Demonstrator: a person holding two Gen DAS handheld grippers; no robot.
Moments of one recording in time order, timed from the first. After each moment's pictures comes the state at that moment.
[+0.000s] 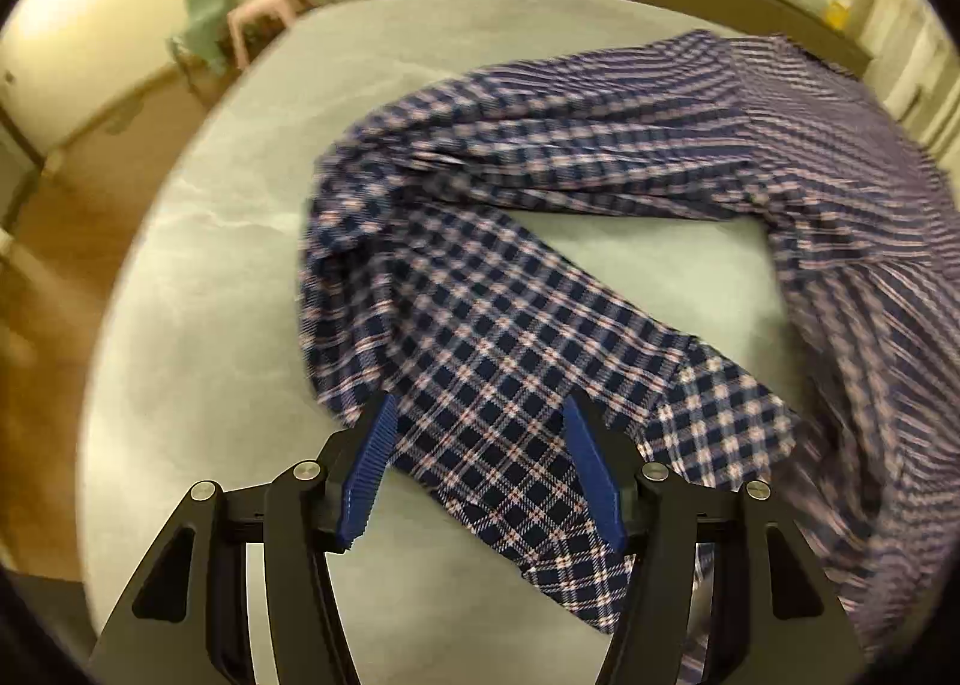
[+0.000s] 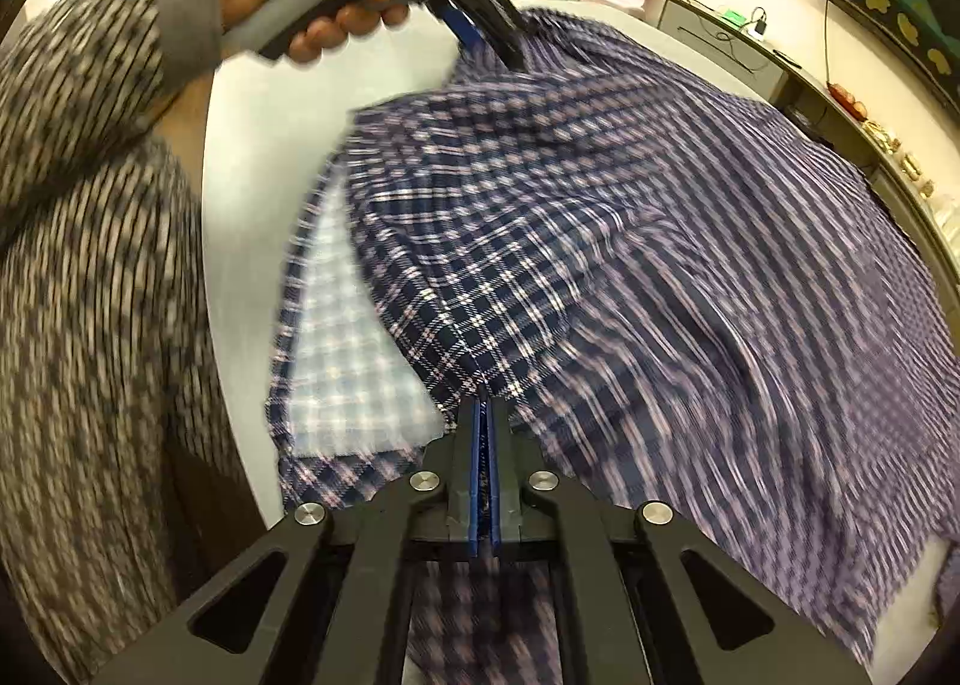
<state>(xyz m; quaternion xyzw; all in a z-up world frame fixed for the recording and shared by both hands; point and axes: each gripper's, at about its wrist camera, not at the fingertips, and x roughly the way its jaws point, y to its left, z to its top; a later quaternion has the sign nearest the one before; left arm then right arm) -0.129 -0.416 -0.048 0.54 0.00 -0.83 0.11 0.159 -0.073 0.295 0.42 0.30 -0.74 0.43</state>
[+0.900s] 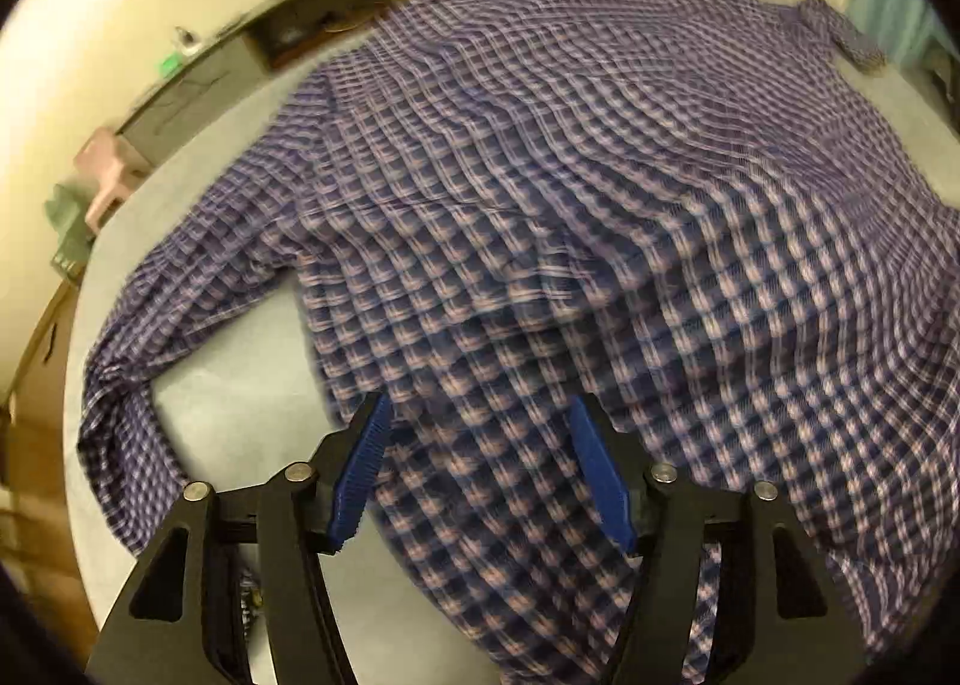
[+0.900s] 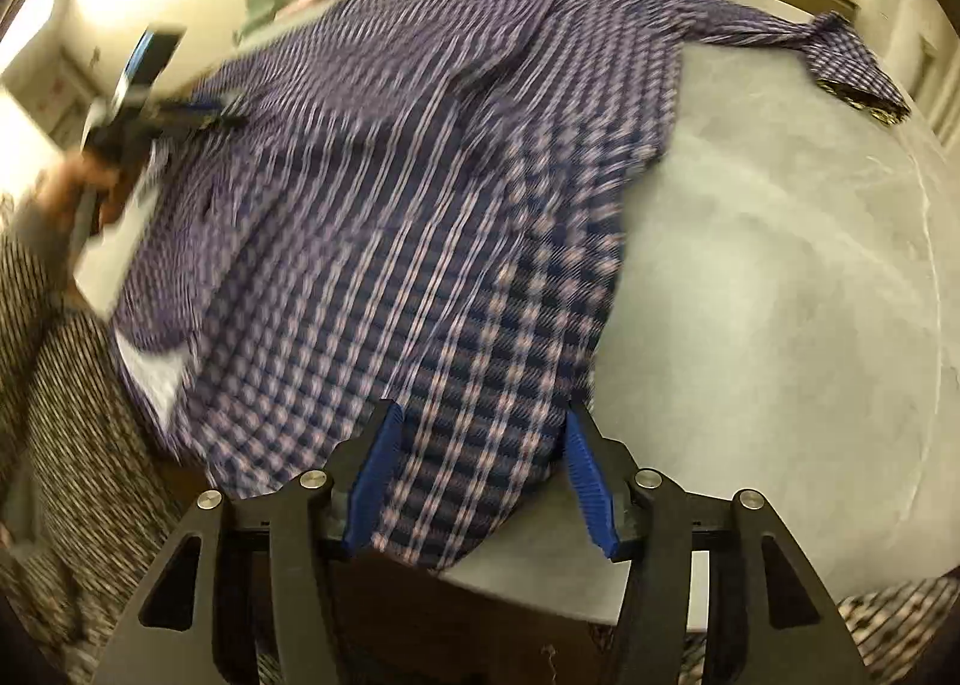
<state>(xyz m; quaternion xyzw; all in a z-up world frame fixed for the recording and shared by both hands) -0.114 -0.202 -0.053 0.51 -0.16 -0.84 -0.07 0.197 0.221 0.379 0.55 0.05 -0.81 0.20</state>
